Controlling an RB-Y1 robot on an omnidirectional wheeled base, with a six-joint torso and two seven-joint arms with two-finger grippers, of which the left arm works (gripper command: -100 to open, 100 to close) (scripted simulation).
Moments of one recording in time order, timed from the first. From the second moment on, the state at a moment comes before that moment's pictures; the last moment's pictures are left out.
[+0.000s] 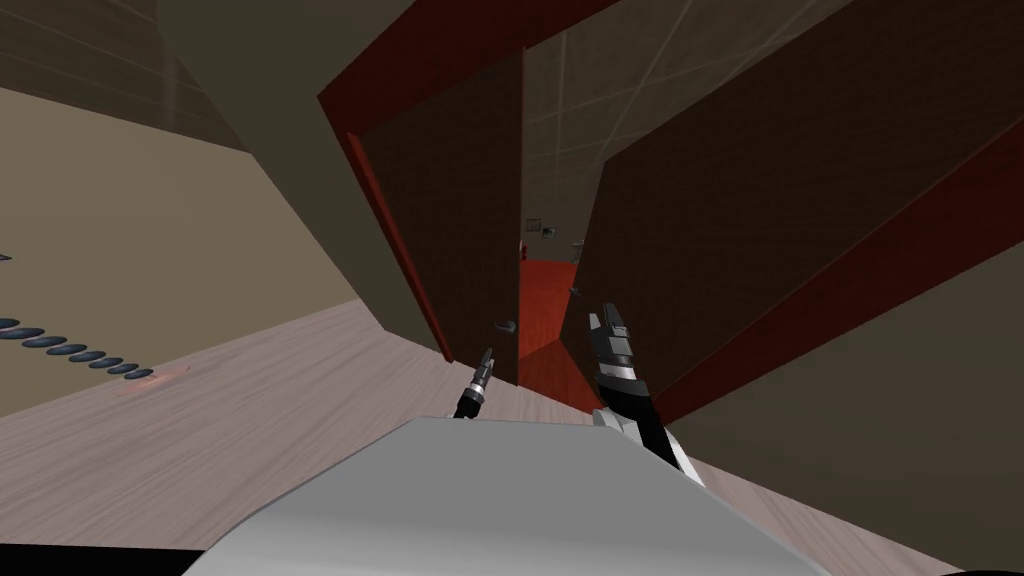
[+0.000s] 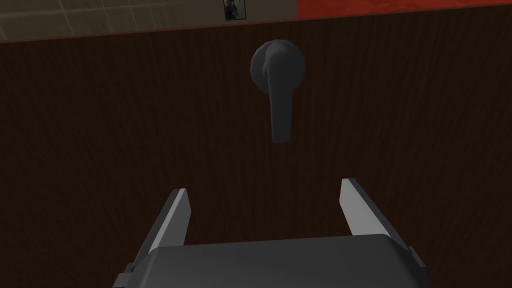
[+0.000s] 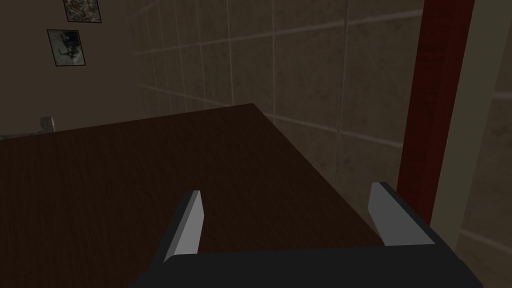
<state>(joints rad) 0.11 0.07 -0.28 -1.02 0.01 -0.71 0.02</state>
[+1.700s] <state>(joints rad) 0.06 0.06 -0.27 -0.92 0.01 -0.73 0.02</state>
